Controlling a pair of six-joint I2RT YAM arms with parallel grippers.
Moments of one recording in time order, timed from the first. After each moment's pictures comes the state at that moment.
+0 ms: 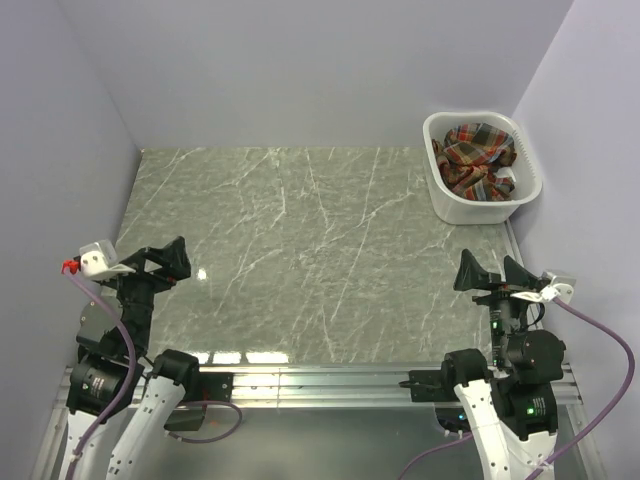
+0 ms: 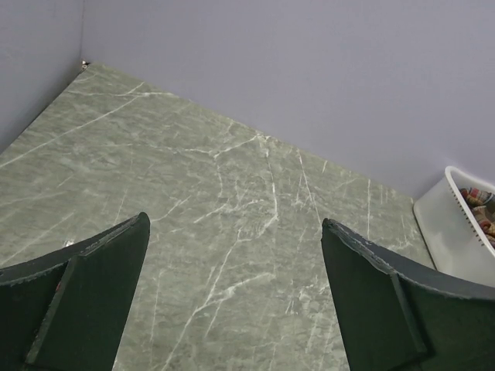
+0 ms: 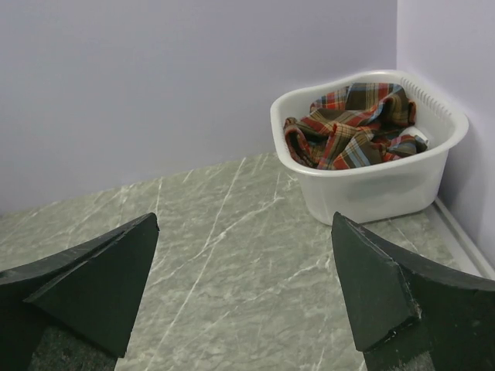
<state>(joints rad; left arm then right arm) -0.27 0.23 0.78 -0.50 -0.38 -0.43 0.15 0.01 0.62 -0.40 0.21 0.23</state>
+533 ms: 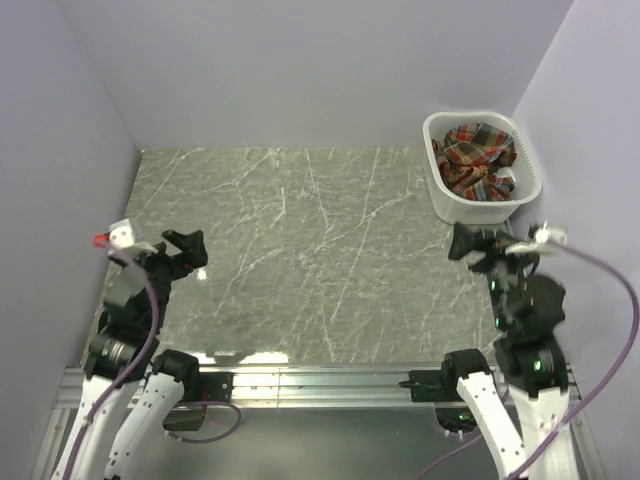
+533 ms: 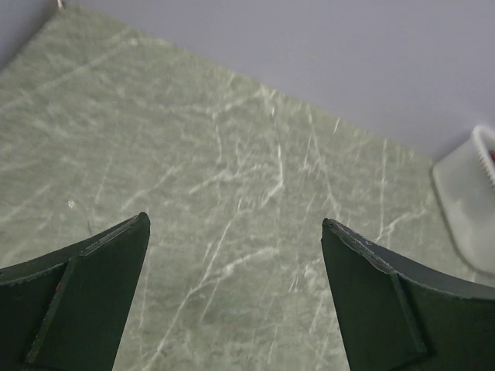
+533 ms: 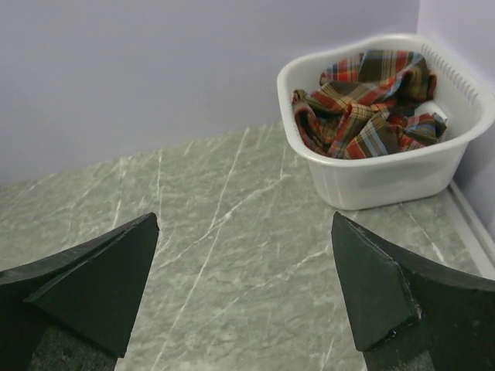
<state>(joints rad) -0.27 0.35 0.71 -0.42 -0.34 -0.46 0.15 0.31 0.78 -0.41 0.19 0.26</state>
